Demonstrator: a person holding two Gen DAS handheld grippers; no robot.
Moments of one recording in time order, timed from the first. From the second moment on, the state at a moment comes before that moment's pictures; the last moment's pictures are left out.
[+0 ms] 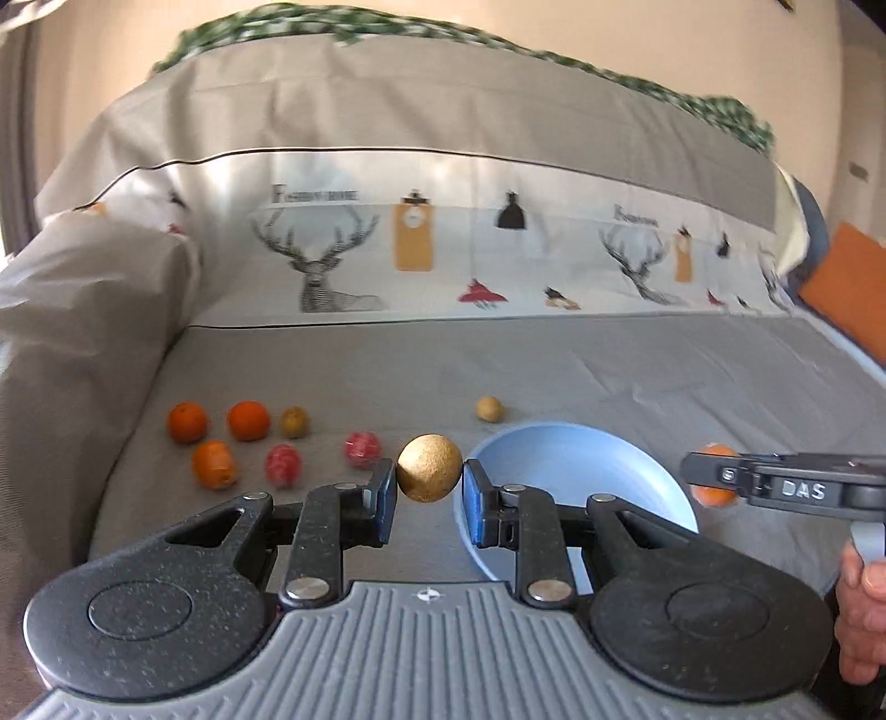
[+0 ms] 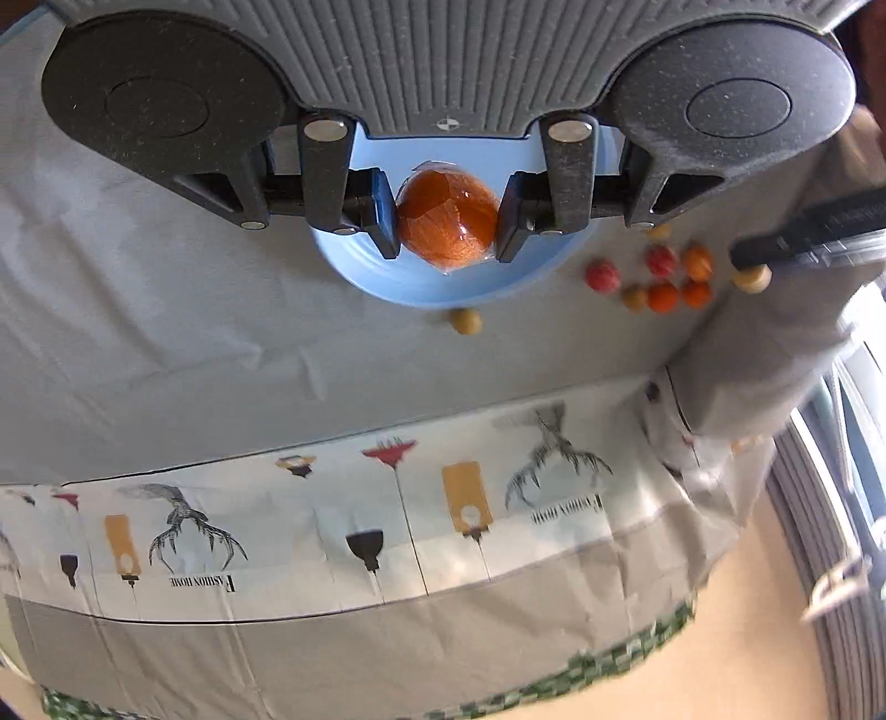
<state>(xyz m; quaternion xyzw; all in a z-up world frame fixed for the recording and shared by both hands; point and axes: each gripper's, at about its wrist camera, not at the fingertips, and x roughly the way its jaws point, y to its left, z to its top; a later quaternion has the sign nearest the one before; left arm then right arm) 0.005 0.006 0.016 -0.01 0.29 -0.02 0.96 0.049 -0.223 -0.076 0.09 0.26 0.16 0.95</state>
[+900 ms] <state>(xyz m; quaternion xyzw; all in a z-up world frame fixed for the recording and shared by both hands) 0.022 -0.059 -0.046 0.07 0.34 -0.10 0.93 0.069 -0.200 -0.095 0.05 0.30 0.17 0.94</state>
